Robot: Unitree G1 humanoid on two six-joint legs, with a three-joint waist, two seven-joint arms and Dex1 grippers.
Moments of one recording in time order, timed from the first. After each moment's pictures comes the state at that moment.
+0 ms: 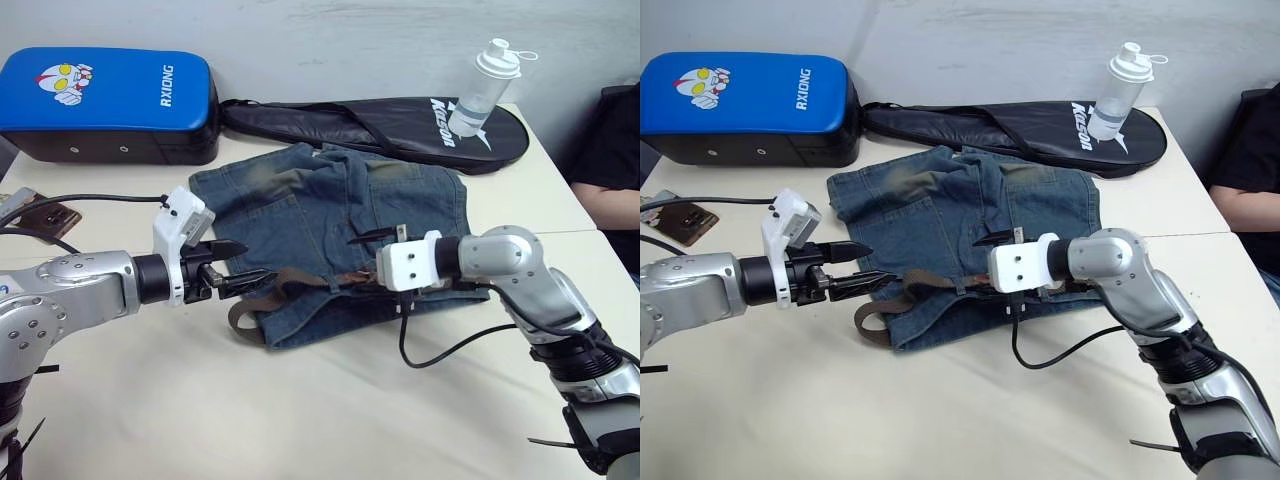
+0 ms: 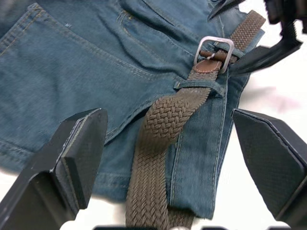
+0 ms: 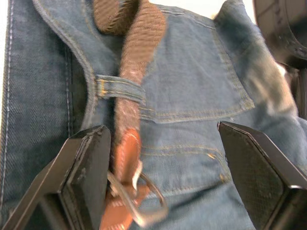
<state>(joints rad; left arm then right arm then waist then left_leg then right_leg) -0.39 1.06 0.13 -0.46 -1.29 1.04 -0.23 -0.65 -0.71 0.32 -0.16 -0.05 0.02 1.09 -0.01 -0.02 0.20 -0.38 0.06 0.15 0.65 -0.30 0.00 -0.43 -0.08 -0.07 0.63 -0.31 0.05</state>
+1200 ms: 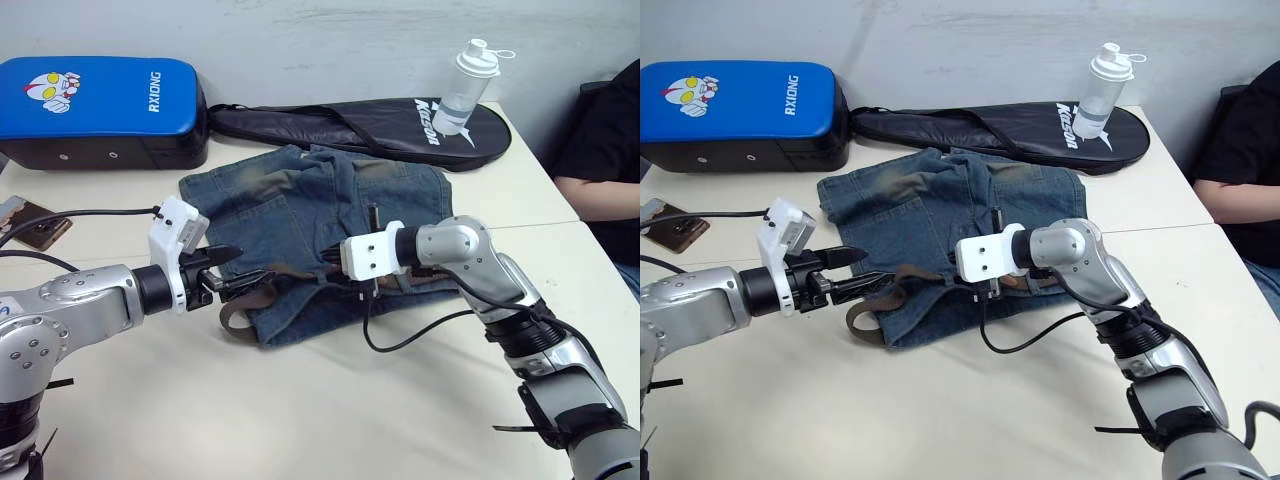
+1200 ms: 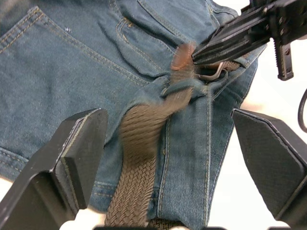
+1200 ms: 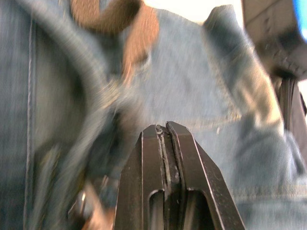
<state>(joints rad) -0.30 0.95 0.24 -0.53 -1.29 1.09 -0.13 -0.78 -0.54 0.38 0.03 -0.12 -0.03 1.10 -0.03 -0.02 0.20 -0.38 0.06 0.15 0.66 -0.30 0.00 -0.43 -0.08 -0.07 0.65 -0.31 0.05</state>
